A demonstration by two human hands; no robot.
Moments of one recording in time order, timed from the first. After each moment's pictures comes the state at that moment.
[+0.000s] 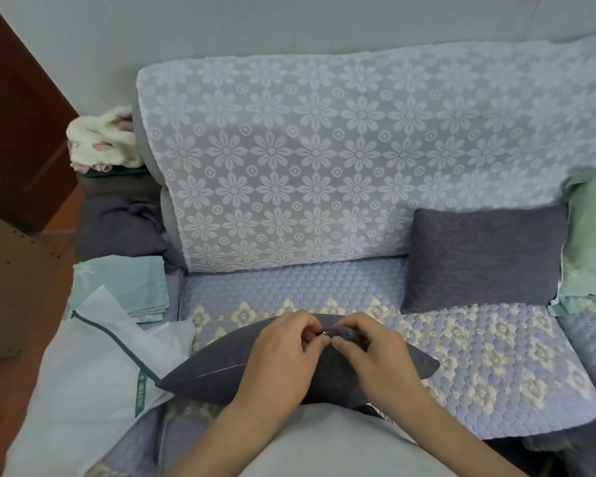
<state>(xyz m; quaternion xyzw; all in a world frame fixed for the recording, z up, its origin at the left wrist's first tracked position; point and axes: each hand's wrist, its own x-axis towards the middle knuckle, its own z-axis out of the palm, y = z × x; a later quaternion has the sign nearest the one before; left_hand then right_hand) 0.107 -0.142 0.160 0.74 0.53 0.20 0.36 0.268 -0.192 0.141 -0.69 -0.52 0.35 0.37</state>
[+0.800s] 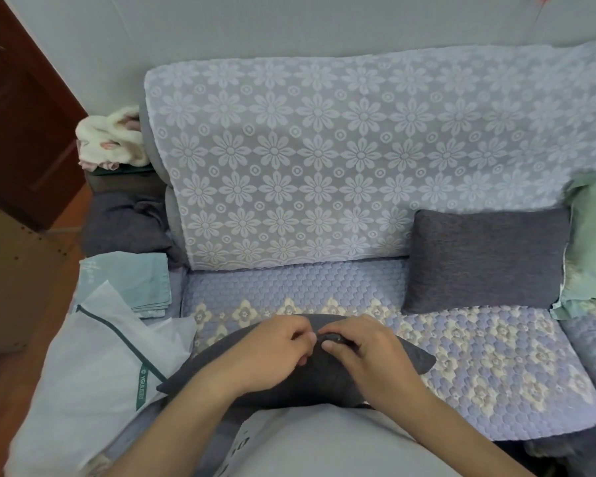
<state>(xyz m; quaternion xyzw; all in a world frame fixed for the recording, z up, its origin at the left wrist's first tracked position) 0.092 -0.122 0.178 0.72 0.48 -0.01 0.51 0.270 -0.199 0.141 -0.64 -0.66 0.26 0.29</state>
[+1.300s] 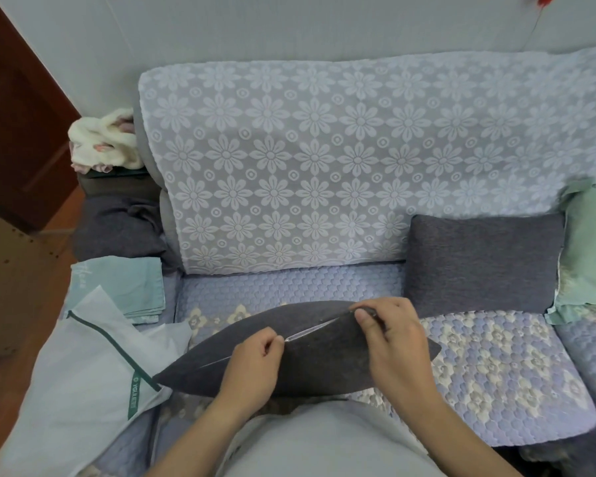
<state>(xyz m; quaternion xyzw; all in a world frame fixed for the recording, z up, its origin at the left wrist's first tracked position) 0.079 -0.133 0.103 0.65 0.62 0.16 0.41 0.286 -0.187 0.160 -0.73 -0.51 0.21 0.41</state>
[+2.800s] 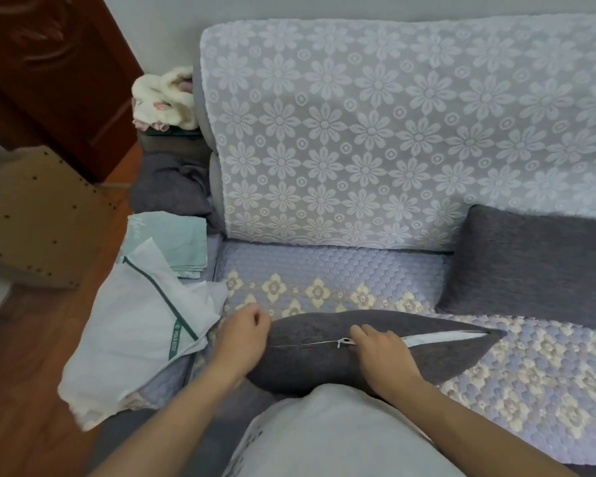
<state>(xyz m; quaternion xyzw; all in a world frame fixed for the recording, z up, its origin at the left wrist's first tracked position) 0.015 -0.127 0.083 0.59 0.72 0.12 0.34 0.271 -0.182 0.007 -0.63 -0.77 0.12 -0.03</state>
